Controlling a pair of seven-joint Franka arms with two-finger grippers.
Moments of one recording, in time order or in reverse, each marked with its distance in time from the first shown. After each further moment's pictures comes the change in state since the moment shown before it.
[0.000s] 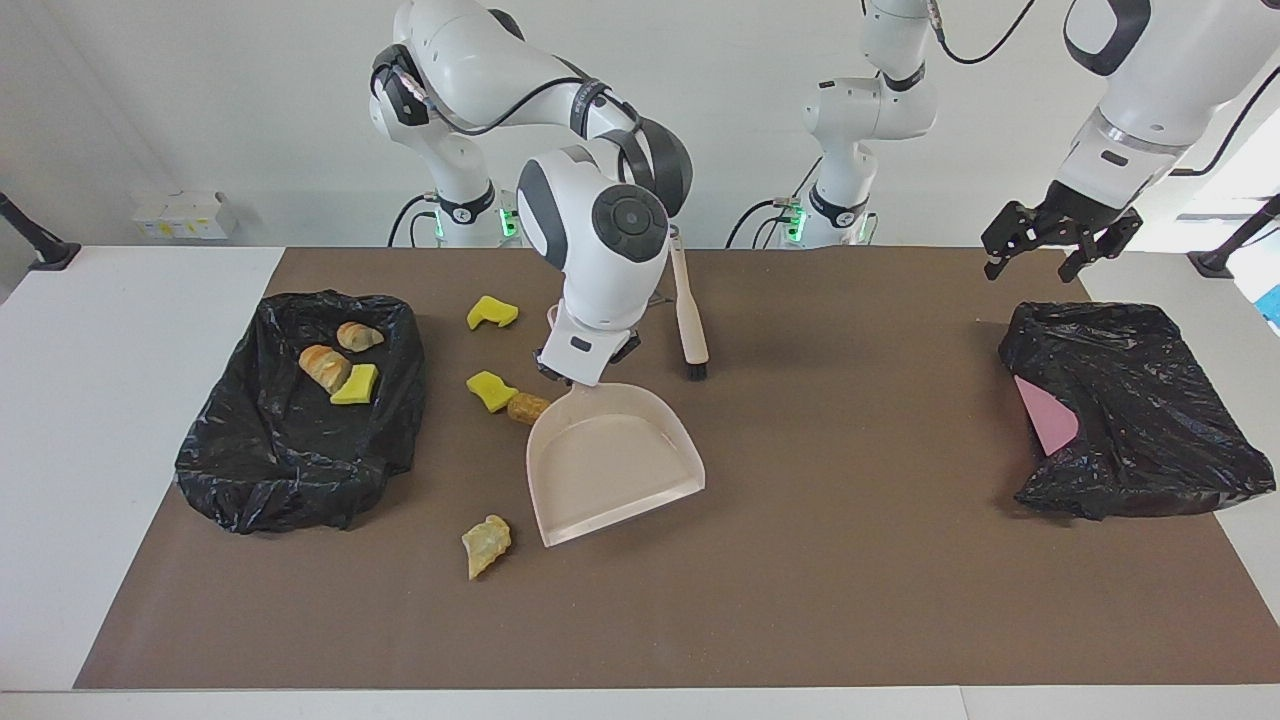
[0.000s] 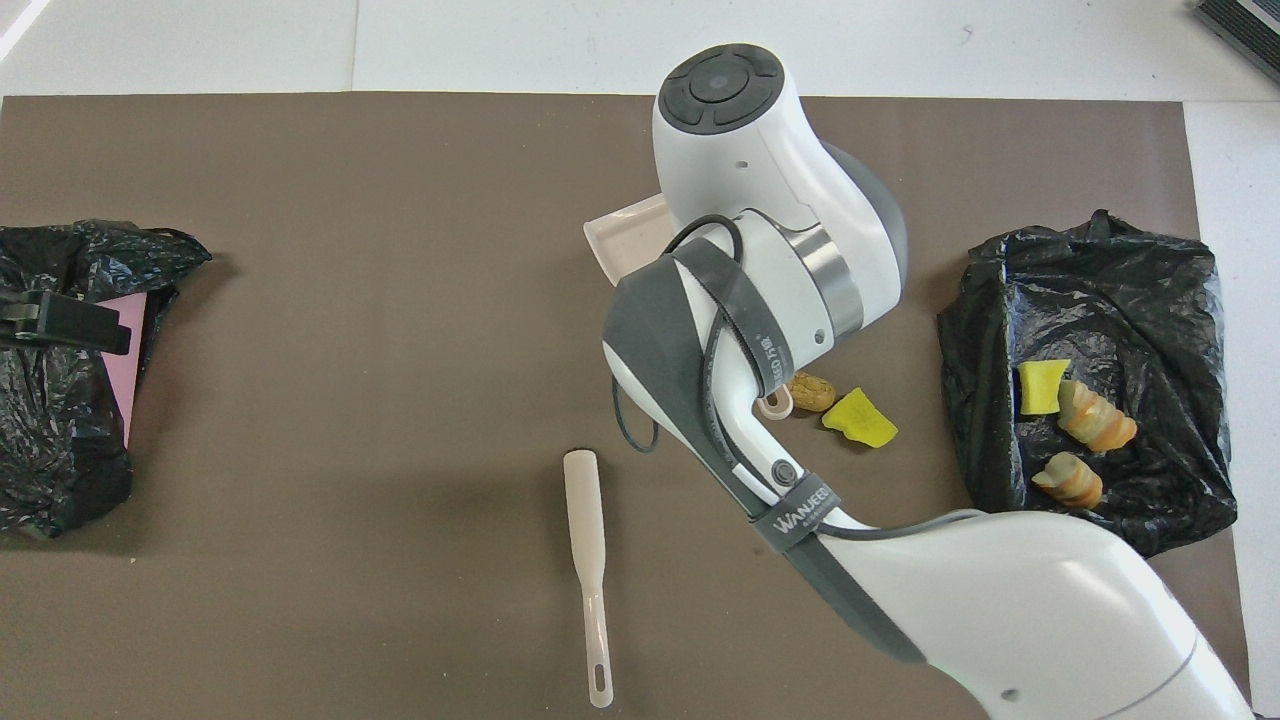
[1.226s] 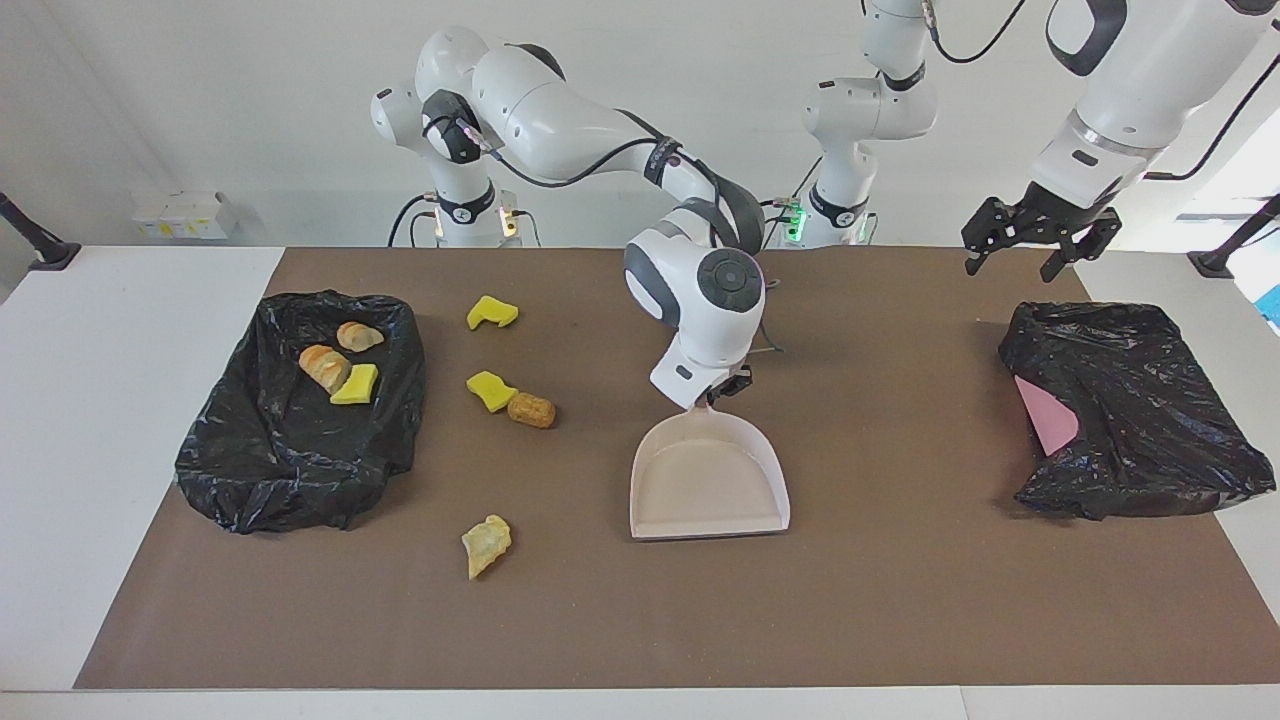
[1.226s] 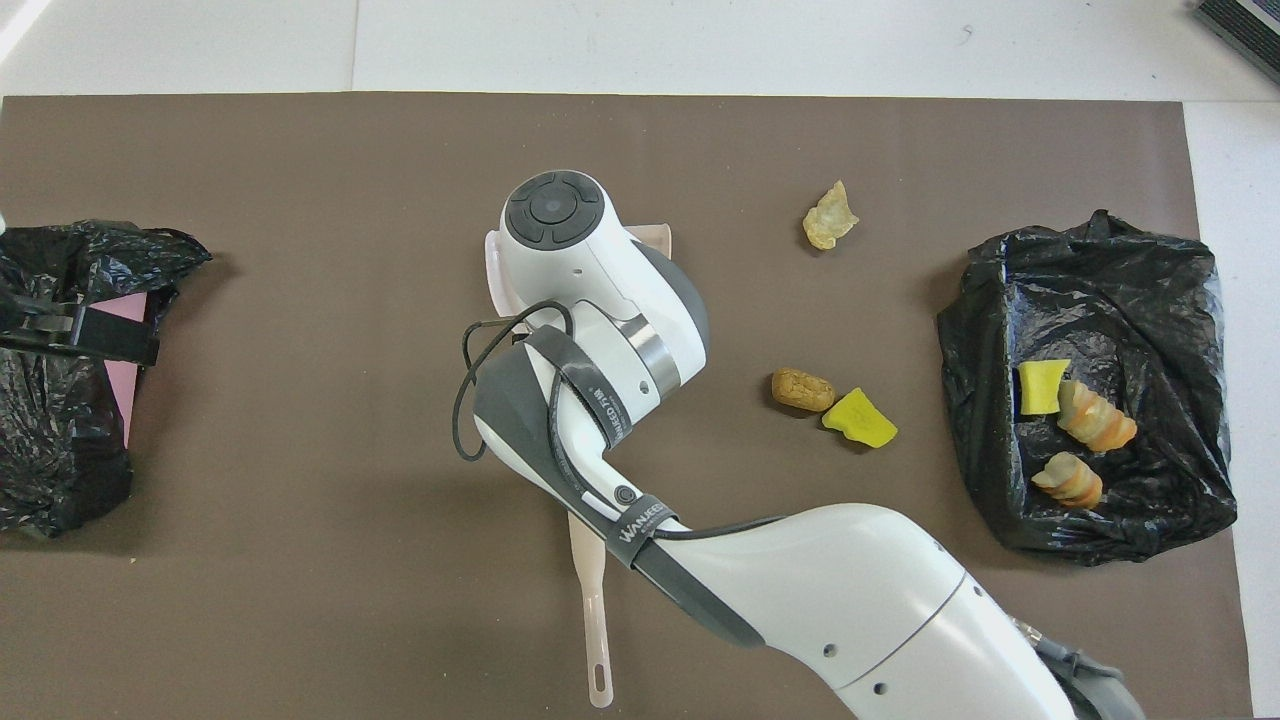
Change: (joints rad) left arm -0.001 0.003 -0.034 -0.003 -0.002 -0.012 0.020; right arm 0.142 0.167 -0.003 0.011 0.148 0.273 0.381
